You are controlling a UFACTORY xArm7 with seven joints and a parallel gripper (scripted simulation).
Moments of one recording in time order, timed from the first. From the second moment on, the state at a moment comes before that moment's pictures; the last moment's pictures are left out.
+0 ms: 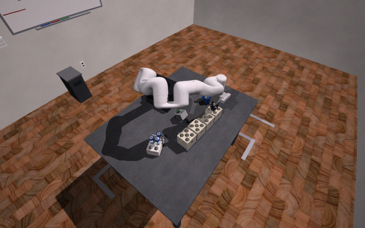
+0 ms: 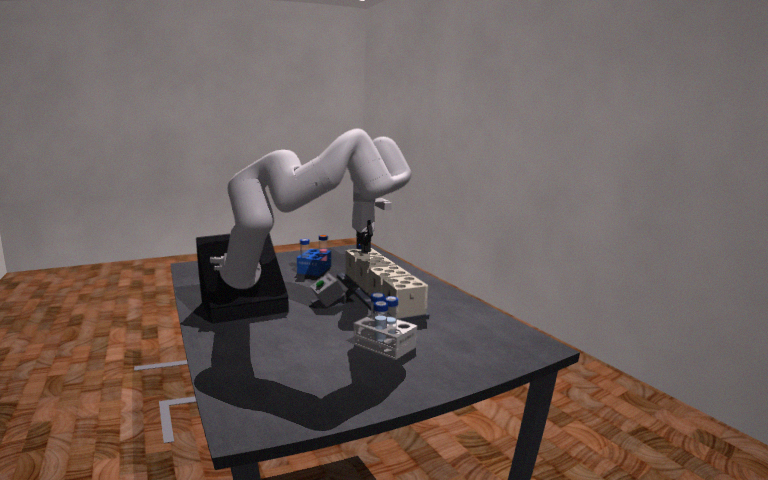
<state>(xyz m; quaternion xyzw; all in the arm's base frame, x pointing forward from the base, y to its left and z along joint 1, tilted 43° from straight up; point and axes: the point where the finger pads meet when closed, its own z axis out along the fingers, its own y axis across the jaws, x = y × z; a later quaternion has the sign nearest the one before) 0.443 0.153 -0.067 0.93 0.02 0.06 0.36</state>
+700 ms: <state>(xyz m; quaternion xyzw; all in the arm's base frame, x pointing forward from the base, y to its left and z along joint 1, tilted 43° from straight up) 0.442 0.153 -0.067 0.93 0.02 0.06 0.36</state>
